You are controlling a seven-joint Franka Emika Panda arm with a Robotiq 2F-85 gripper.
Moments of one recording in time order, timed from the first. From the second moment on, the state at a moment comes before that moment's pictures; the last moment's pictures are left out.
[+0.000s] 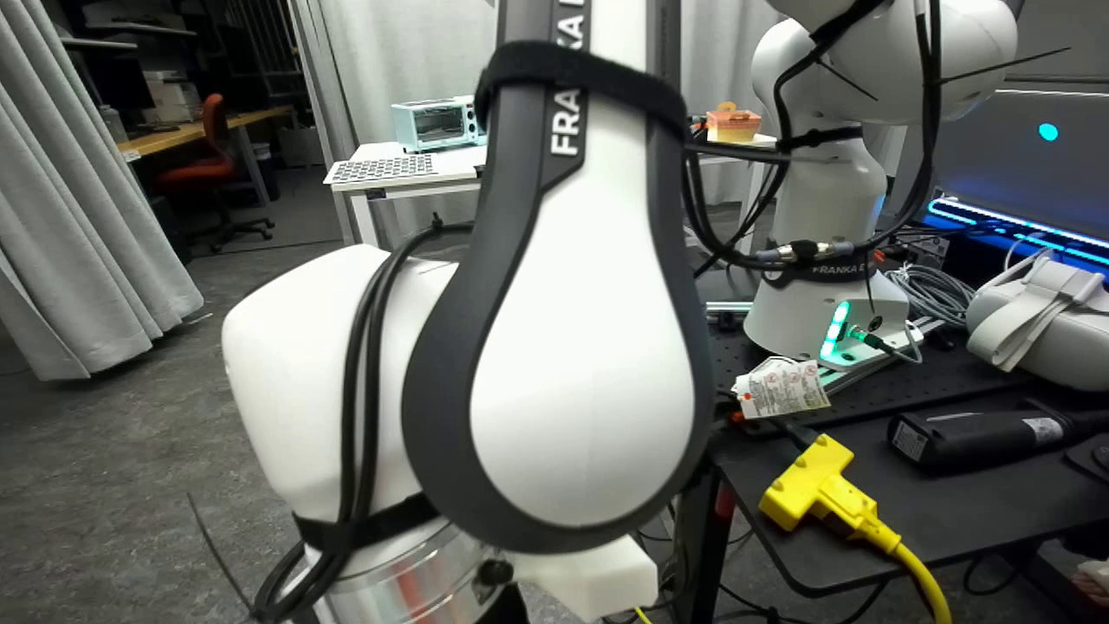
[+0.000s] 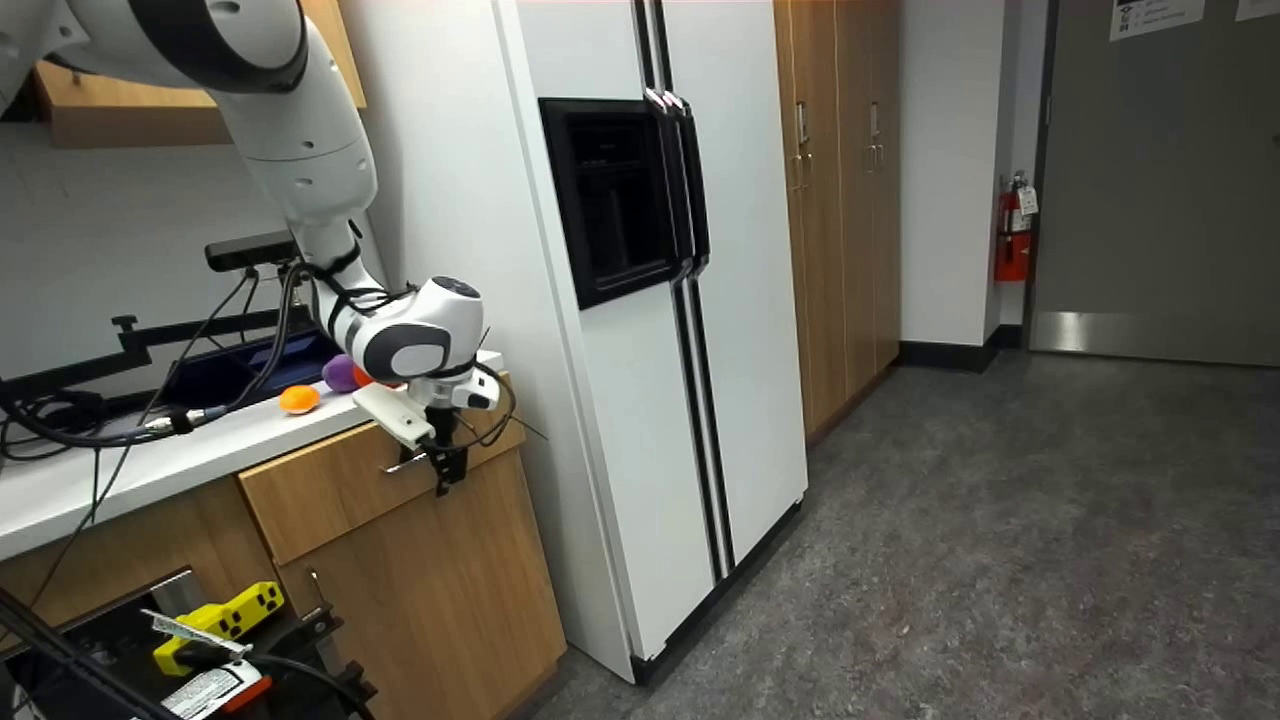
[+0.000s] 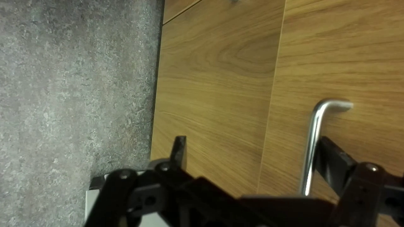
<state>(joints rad) 0.18 0.70 0.44 -2.08 0.44 2.71 -0.11</state>
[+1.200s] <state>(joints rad) 0.21 0.58 0.28 -2.22 0.34 2.70 0.06</state>
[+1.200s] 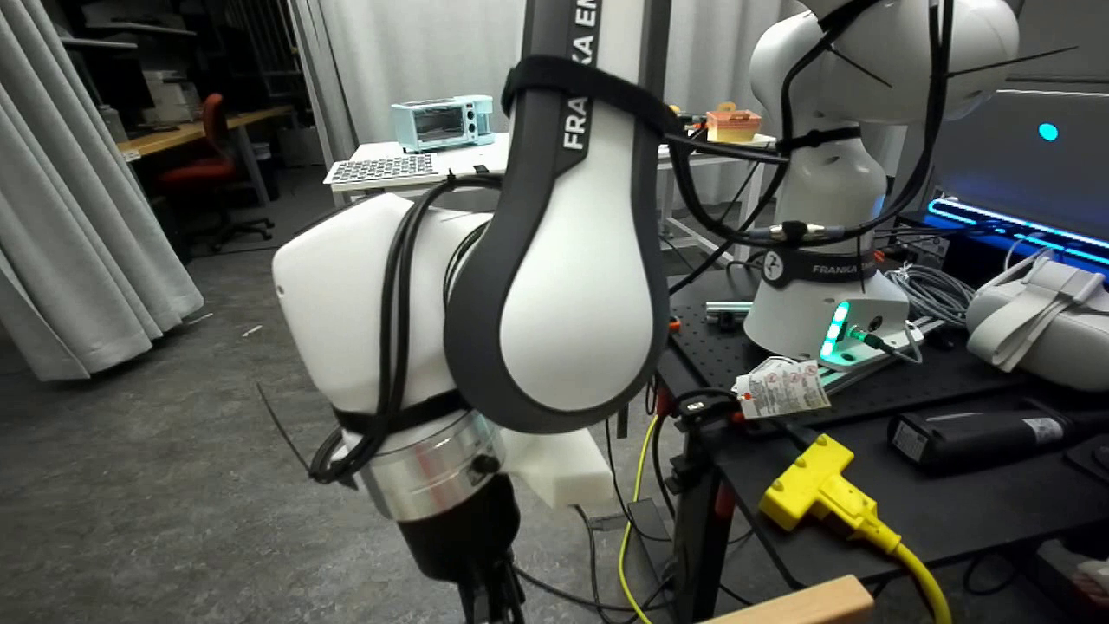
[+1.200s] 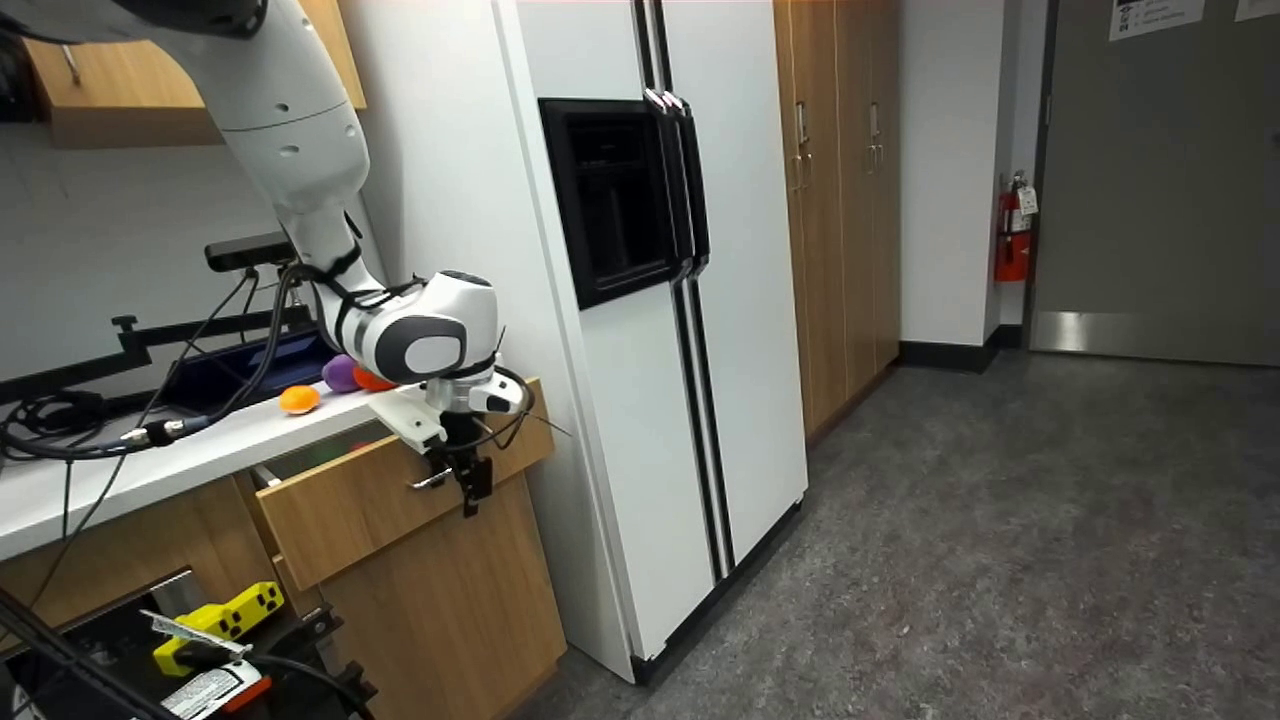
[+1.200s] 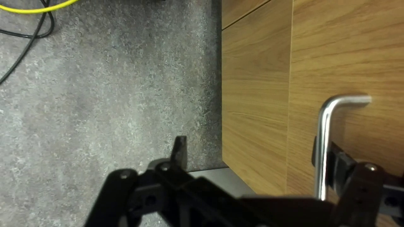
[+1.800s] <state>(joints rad) 0.10 0.47 0.36 -2.28 0.38 2.71 -0.01</state>
